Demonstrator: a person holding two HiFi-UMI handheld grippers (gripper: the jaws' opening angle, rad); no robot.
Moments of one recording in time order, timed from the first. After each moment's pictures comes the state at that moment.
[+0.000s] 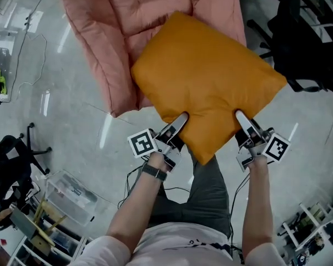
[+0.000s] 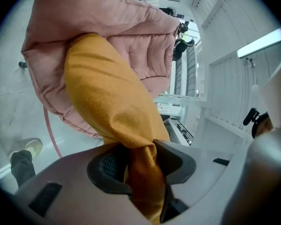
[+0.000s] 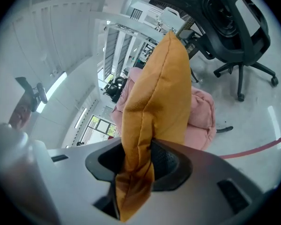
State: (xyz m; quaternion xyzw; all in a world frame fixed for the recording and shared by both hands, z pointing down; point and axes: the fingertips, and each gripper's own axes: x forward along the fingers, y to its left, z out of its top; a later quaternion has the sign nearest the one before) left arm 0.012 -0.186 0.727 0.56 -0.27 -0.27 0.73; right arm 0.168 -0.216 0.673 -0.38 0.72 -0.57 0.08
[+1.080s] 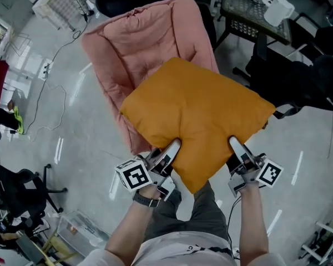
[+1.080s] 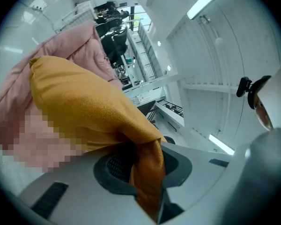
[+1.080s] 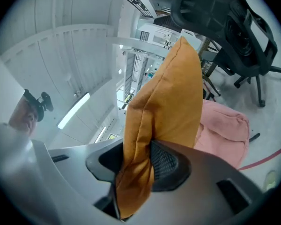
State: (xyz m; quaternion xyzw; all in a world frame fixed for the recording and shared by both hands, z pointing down) left arm -0.023 -0.223 0.482 0.77 -0.31 -0.15 0.54; right arm 0.151 -0.220 0.459 -0.36 0.74 -0.51 0.23
